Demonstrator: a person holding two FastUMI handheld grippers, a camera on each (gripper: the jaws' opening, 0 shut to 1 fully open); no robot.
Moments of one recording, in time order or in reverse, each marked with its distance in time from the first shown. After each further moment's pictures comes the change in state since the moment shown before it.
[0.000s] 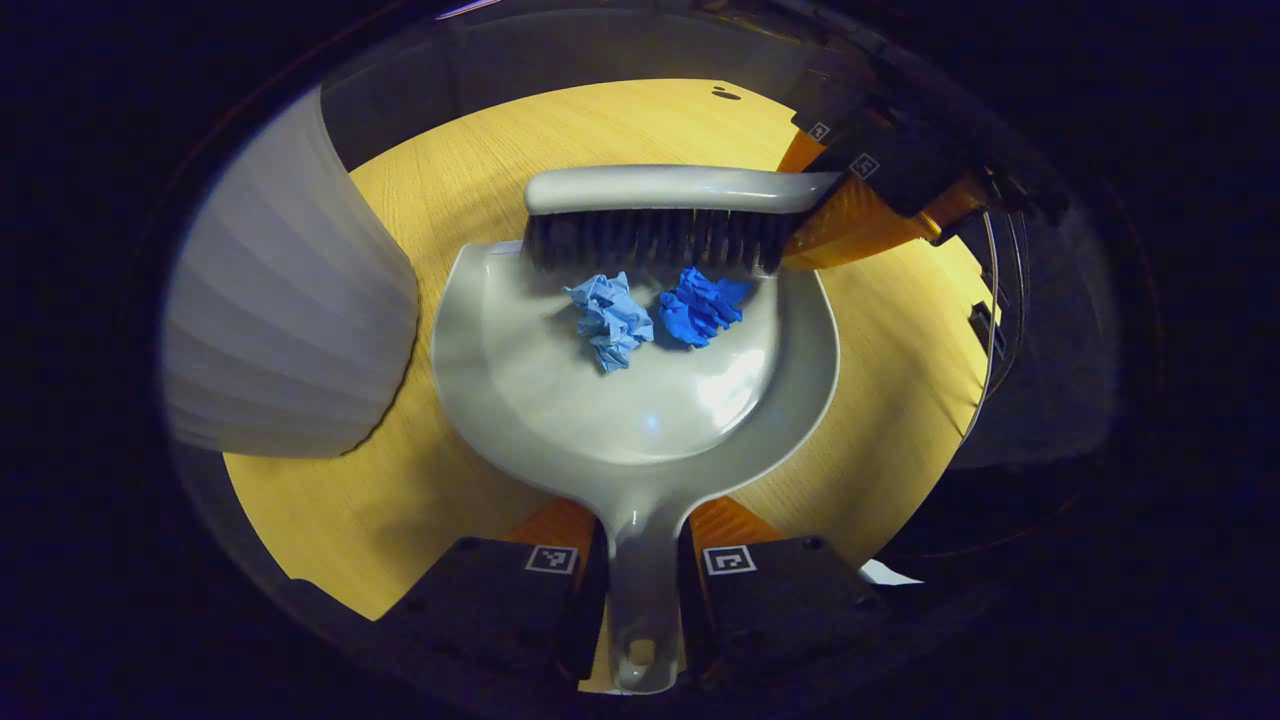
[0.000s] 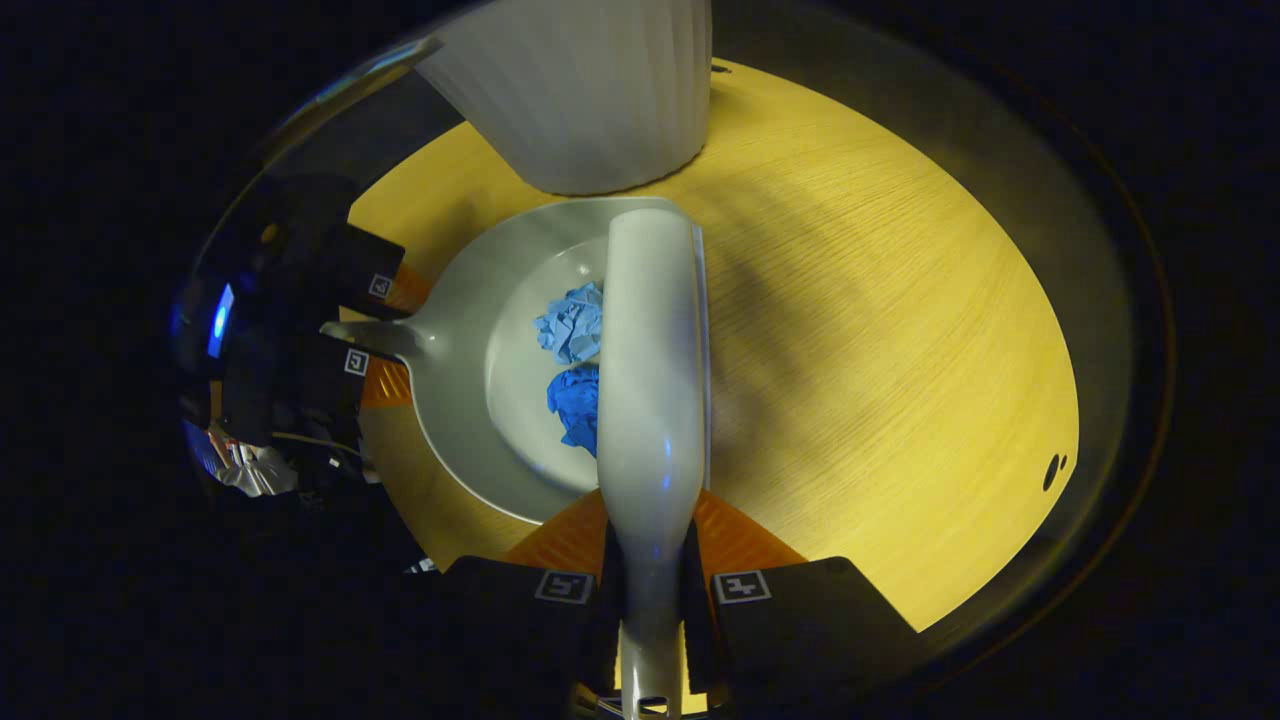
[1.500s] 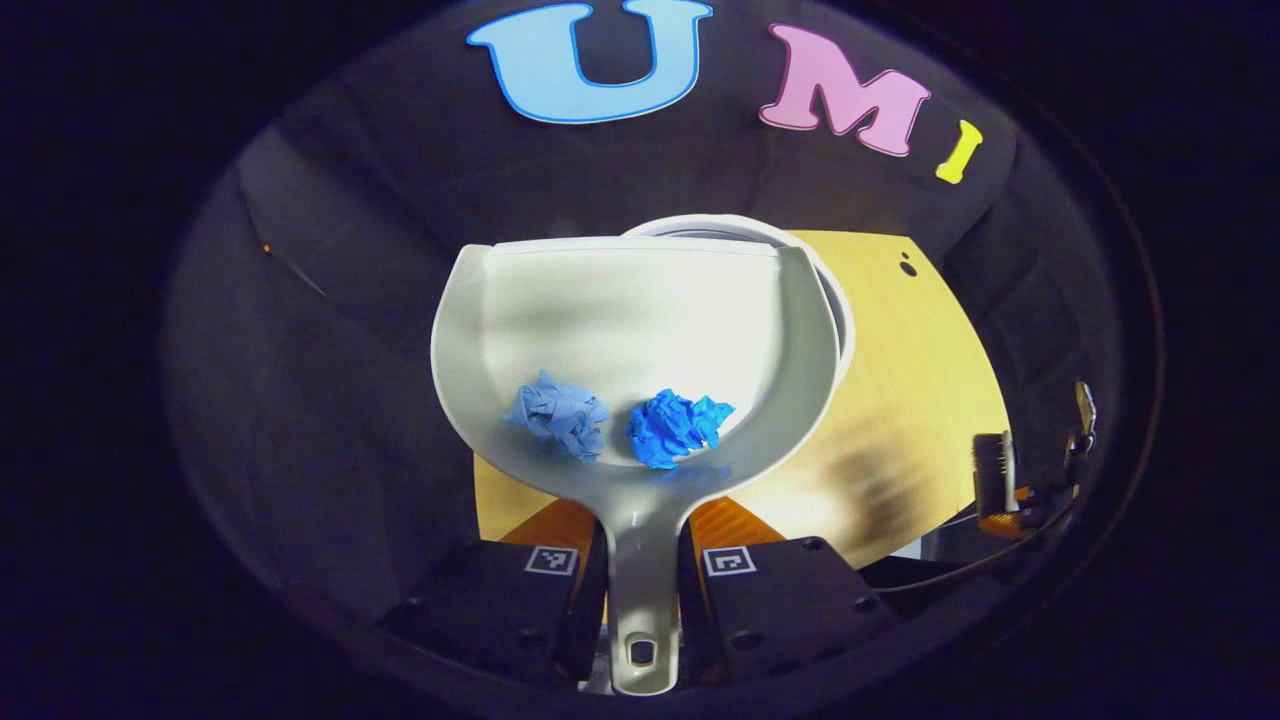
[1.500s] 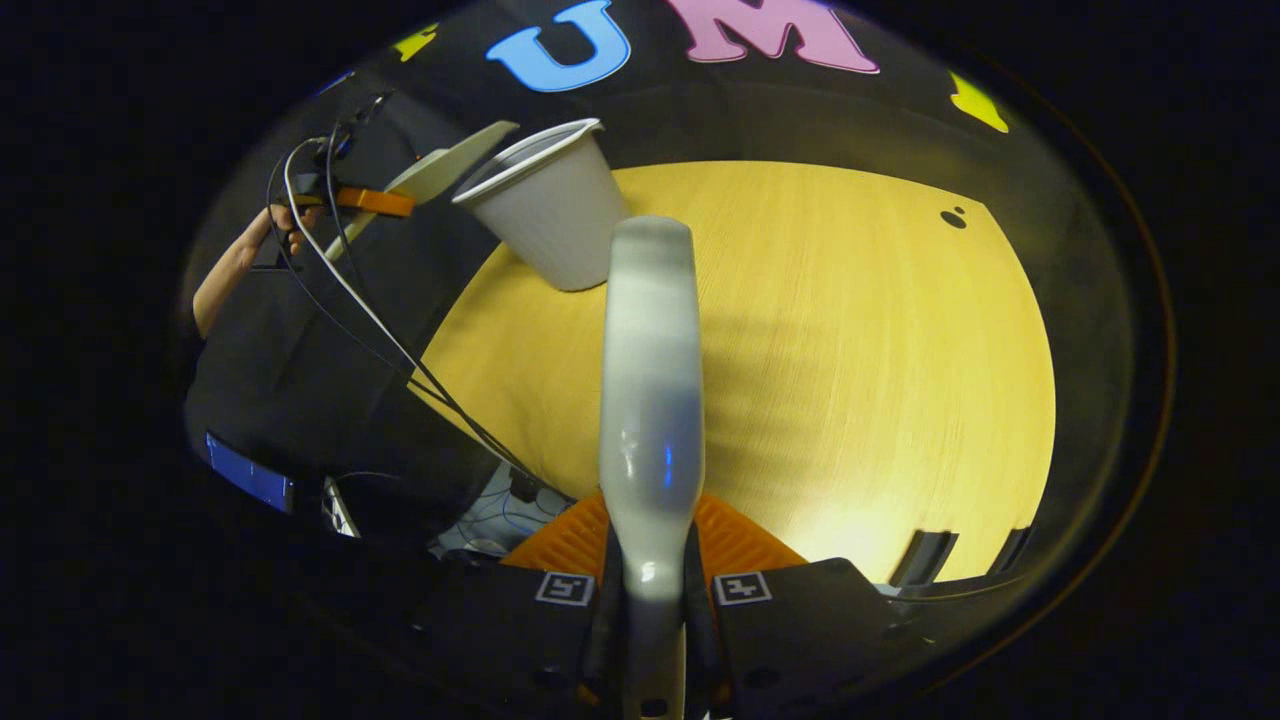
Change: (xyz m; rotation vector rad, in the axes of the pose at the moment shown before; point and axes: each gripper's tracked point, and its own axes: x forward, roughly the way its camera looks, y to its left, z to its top) left arm 0.112 0.010 0.060 -0.363 -0.077 0.318; right arm 0.114 -0.195 -0.128 0.620 -0.418 0.009
